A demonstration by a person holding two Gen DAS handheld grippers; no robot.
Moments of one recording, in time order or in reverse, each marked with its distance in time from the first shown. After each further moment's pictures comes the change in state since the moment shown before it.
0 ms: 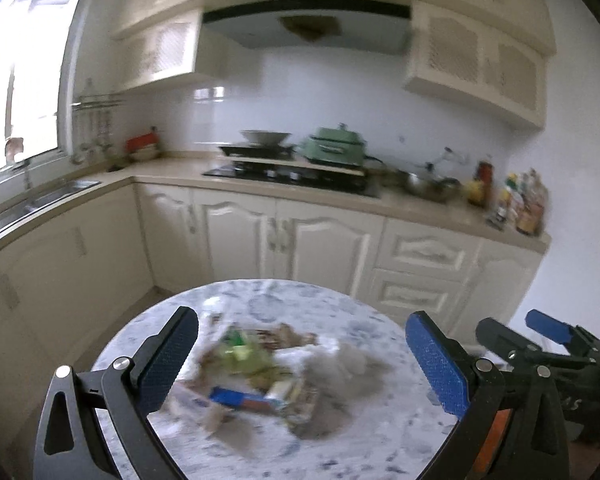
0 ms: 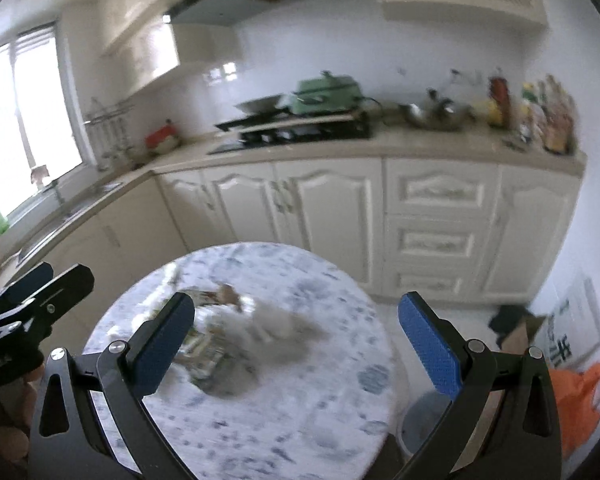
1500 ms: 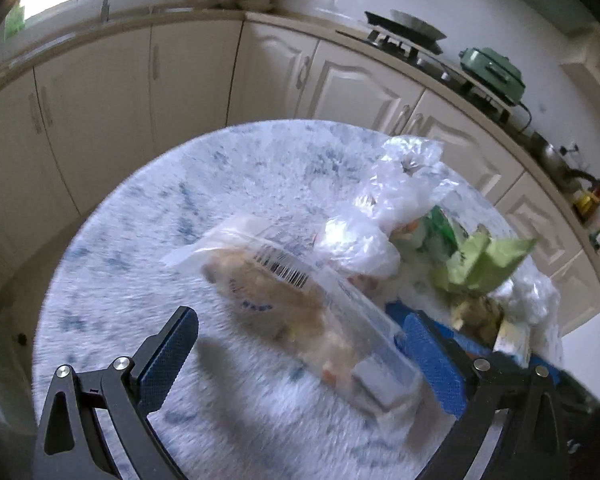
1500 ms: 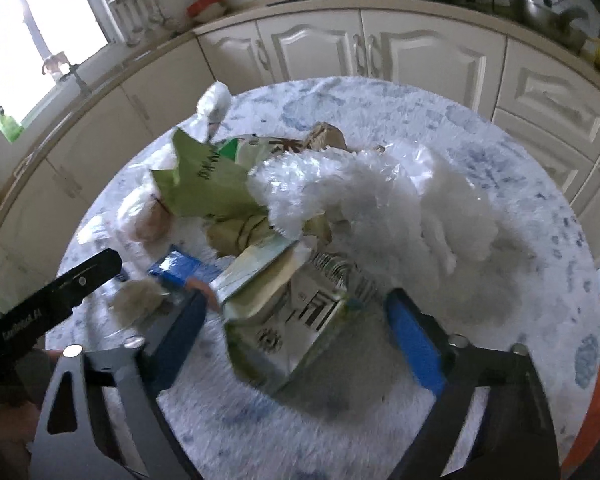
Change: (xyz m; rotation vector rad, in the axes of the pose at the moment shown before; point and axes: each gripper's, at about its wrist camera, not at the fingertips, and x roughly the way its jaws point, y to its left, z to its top) left arm 0.181 0.148 -0.047 -0.396 0.423 0.167; right arm 0.216 0.085 -0.109 -0.084 0.471 0.157
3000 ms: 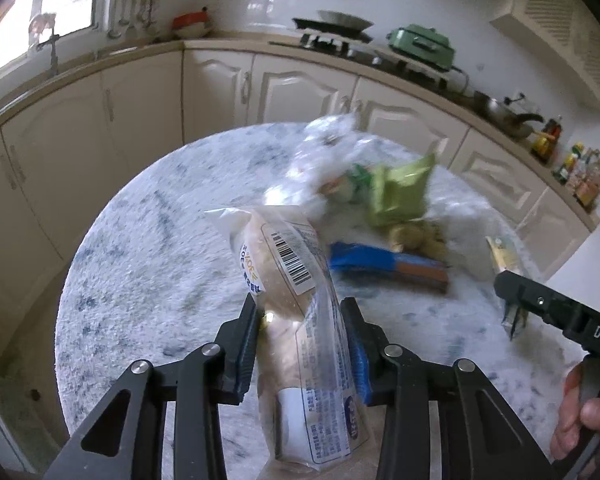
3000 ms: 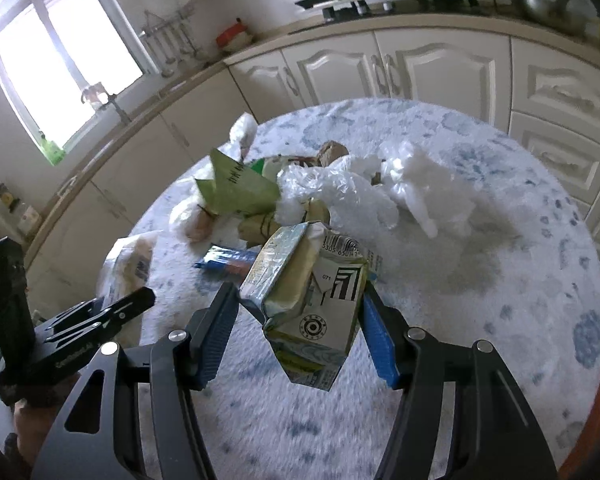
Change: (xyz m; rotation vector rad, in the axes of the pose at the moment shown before) left arm -0.038 -0.013 -0.041 0.237 -0.064 -0.021; right arm -0.062 -0.022 -0.026 0.018 -0.121 0.178
